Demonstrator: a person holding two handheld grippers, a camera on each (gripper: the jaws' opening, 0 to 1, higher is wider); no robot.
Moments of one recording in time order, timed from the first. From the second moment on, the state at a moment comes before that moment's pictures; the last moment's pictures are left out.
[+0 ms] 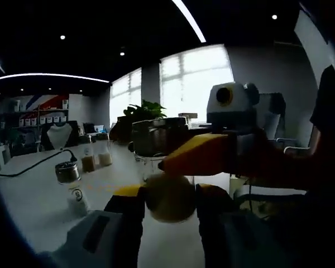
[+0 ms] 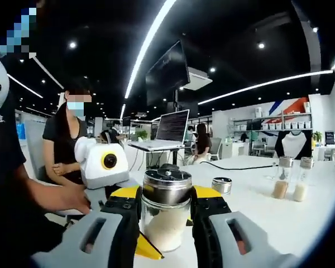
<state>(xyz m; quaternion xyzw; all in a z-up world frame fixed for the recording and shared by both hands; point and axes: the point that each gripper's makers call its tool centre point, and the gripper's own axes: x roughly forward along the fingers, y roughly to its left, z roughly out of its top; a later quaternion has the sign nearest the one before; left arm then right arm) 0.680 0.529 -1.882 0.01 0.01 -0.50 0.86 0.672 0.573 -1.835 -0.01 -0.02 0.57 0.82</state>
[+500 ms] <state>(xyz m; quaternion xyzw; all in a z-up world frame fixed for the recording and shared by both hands) 0.673 0.517 -1.898 0.01 0.03 -0.53 0.85 0.659 0.569 -1.837 0.02 -0.02 0.62 0.79</state>
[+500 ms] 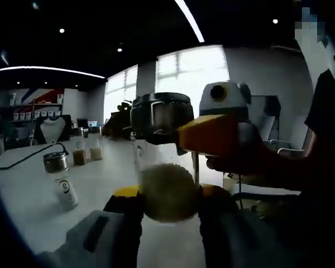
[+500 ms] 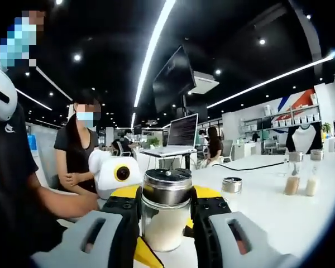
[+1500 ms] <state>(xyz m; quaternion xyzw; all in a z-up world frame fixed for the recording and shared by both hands) 0.715 0.552 -1.897 0.16 -0.01 -0.22 0.96 0.706 0.565 -1.846 0.10 0.00 0.43 0.90</state>
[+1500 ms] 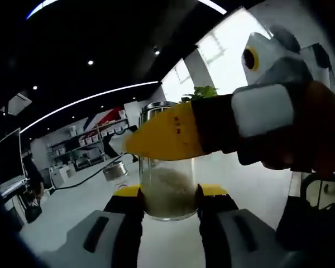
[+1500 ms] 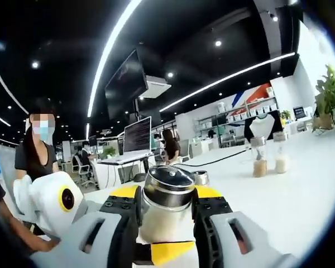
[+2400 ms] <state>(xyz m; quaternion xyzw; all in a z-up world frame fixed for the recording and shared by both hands) 0.668 0.520 -1.888 -0.01 0.02 -0.55 0.83 0.661 0.565 -1.843 -0.05 -0.06 0.61 0.79</state>
